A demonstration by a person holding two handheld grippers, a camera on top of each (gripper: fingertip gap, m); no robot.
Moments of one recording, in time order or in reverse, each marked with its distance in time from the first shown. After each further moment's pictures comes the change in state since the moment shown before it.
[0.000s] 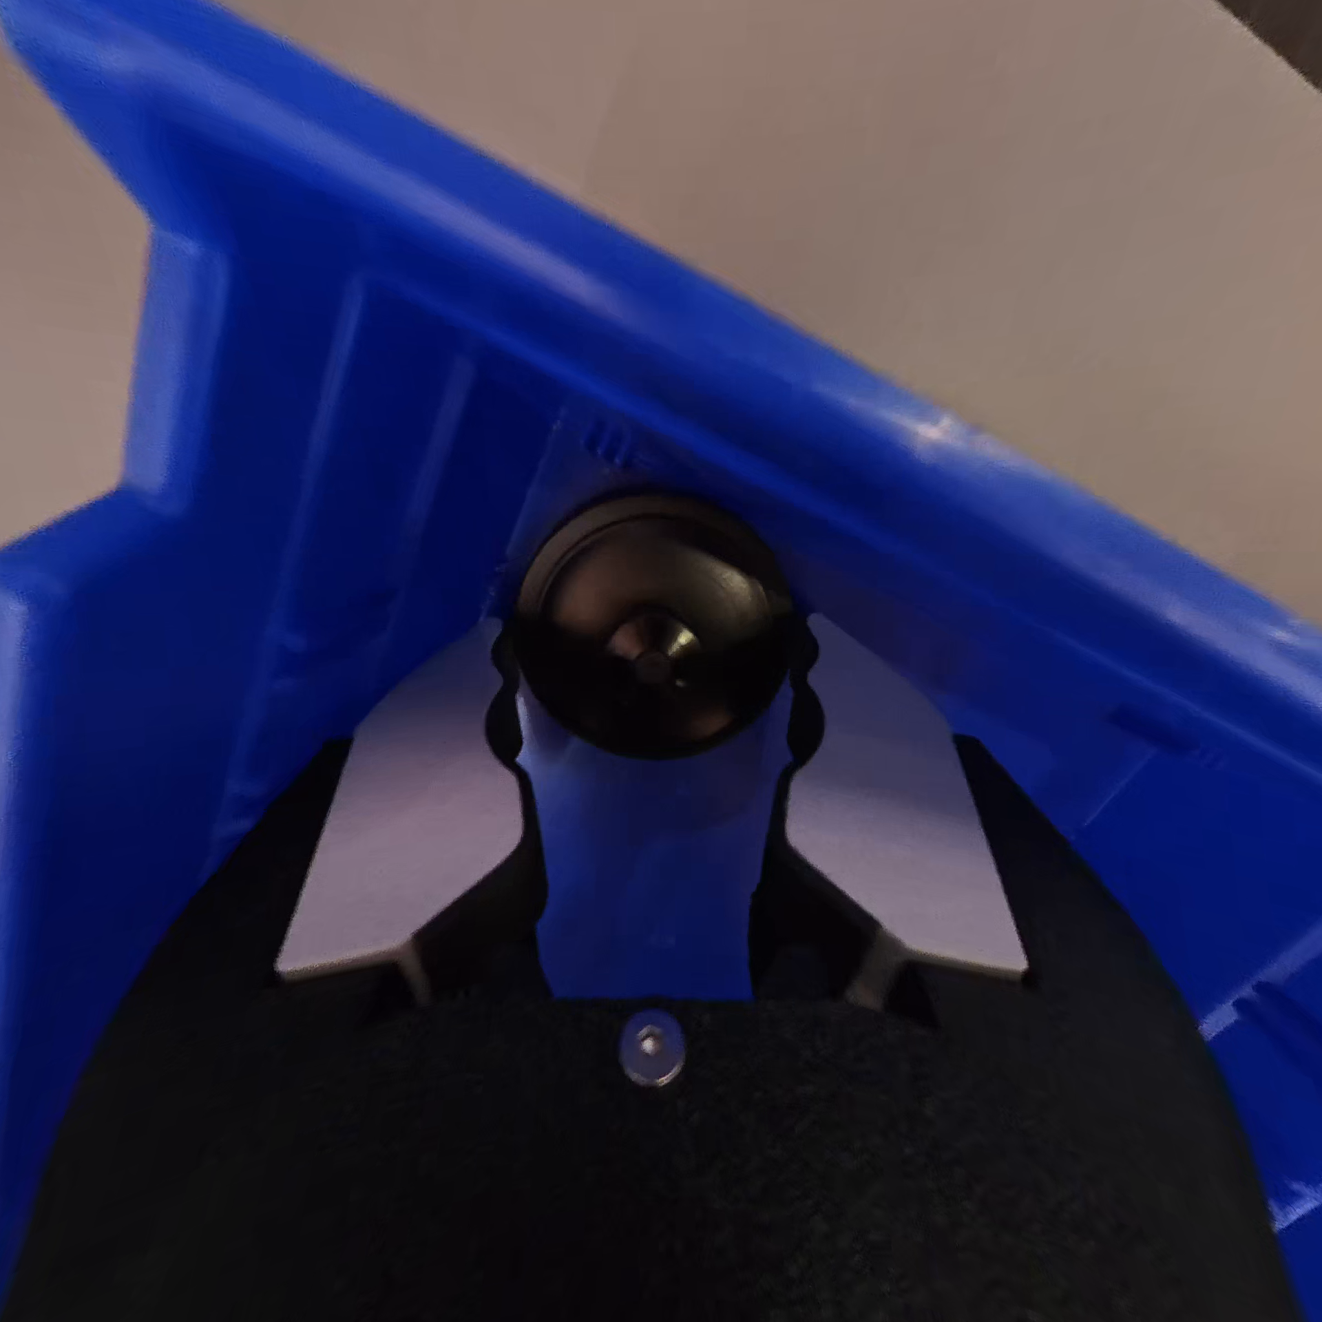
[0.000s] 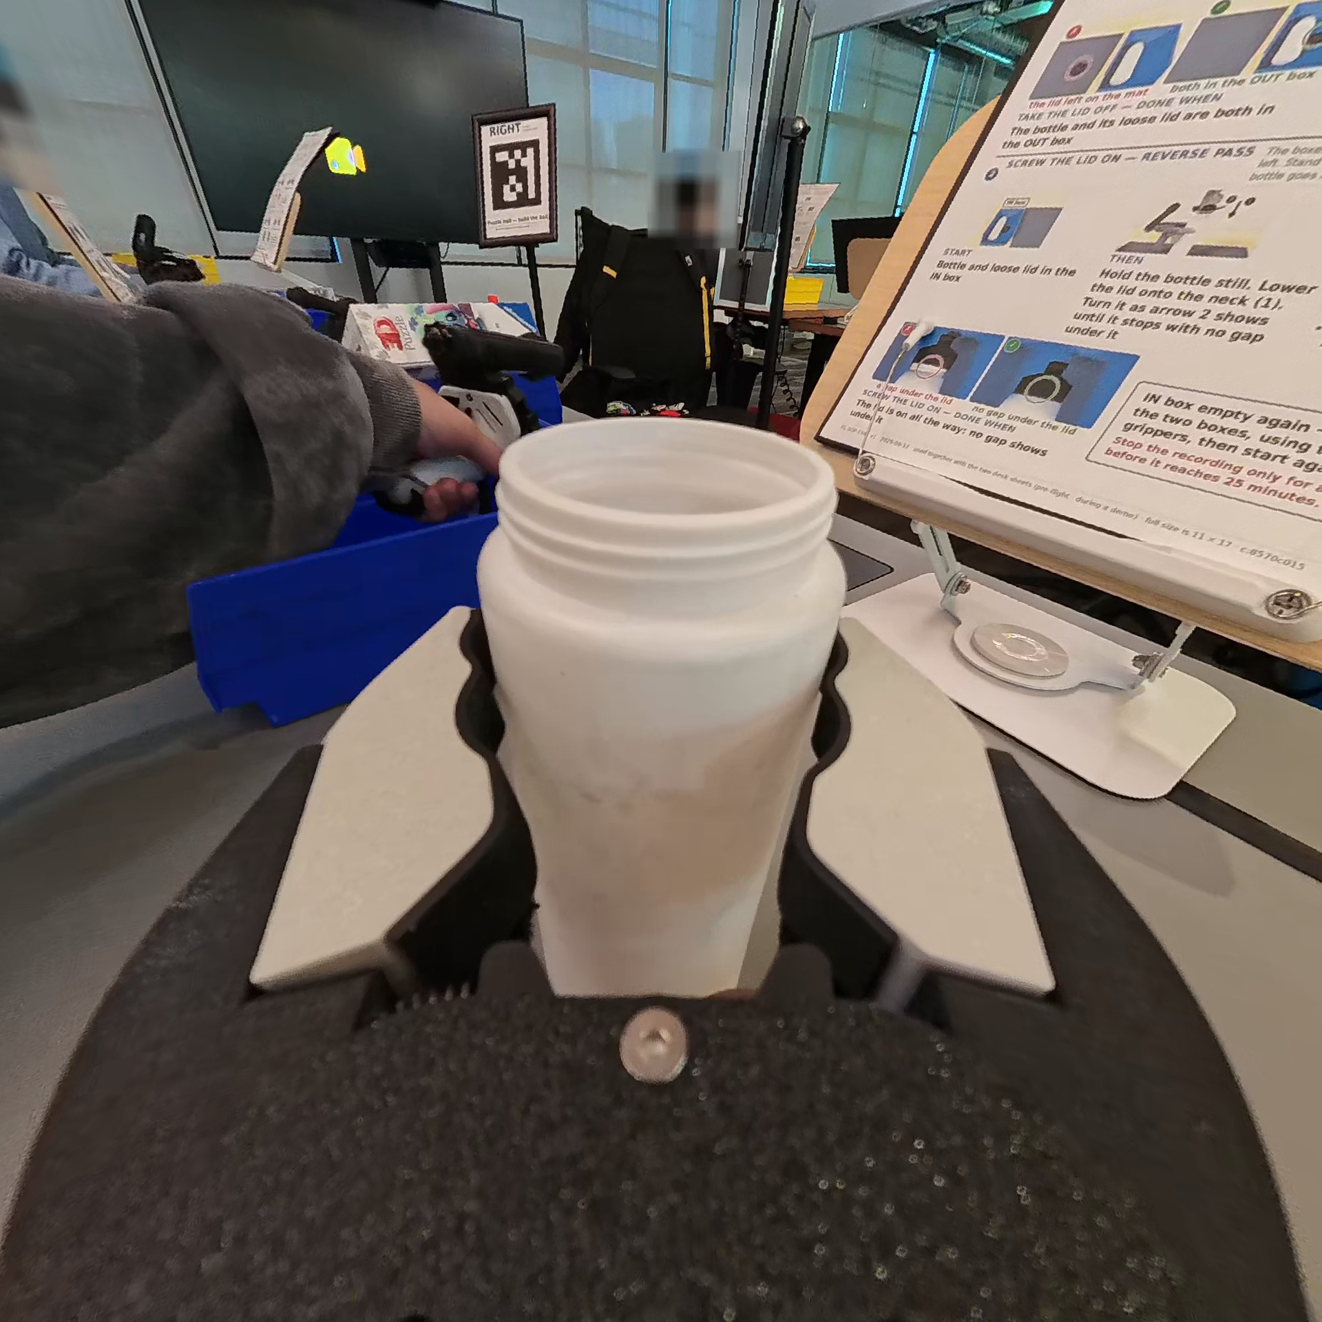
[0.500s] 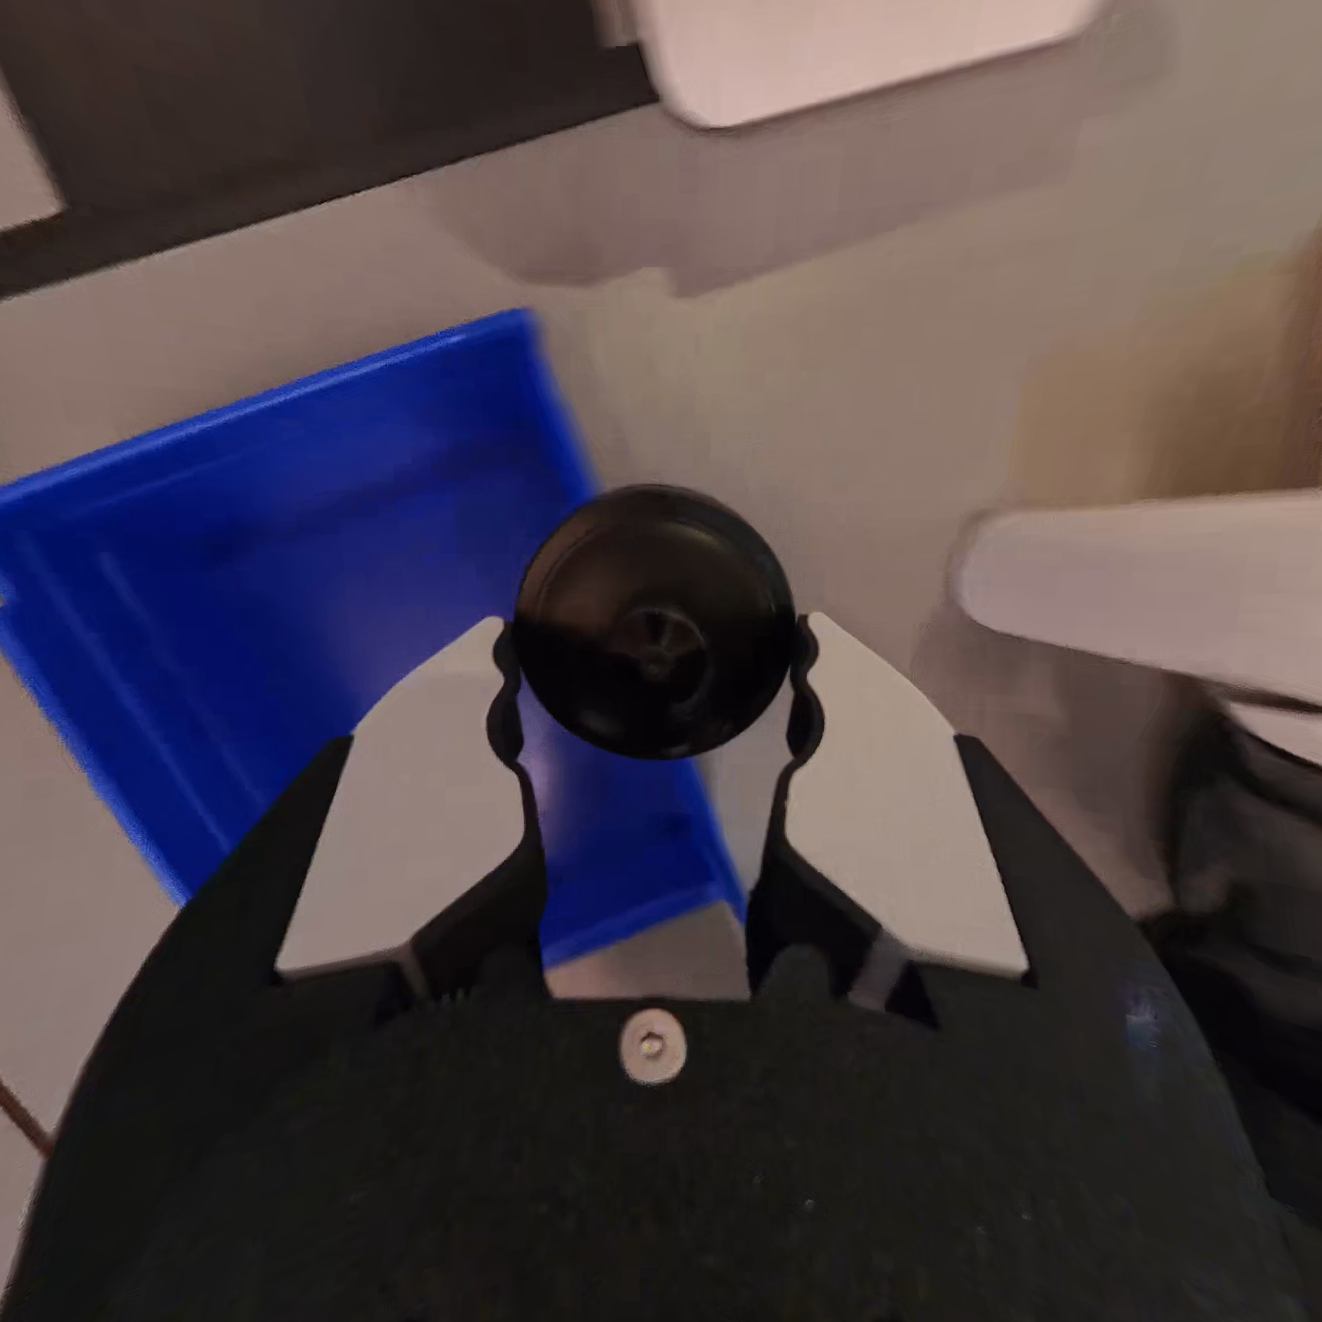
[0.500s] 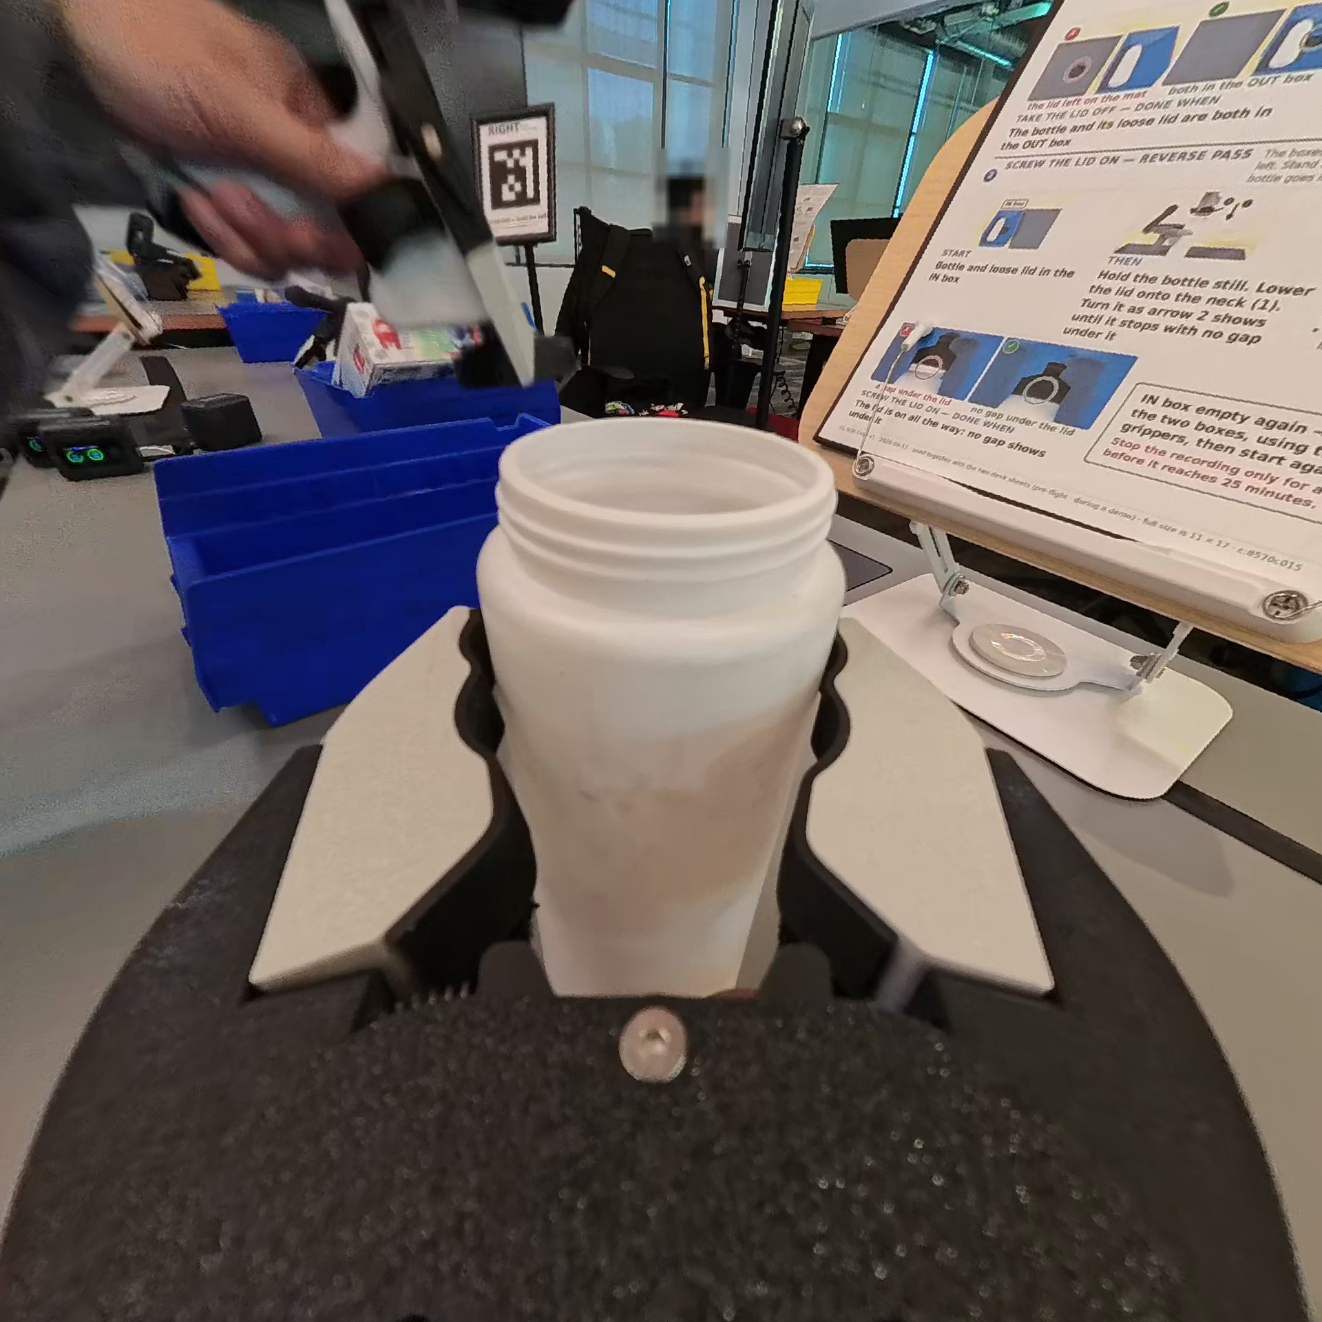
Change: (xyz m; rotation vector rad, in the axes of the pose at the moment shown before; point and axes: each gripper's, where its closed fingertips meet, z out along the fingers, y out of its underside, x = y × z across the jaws) left arm 0.118 0.086 -0.203 0.091 0.351 0.749; right arm 0.000 0.000 0.000 0.000 0.002 -0.003
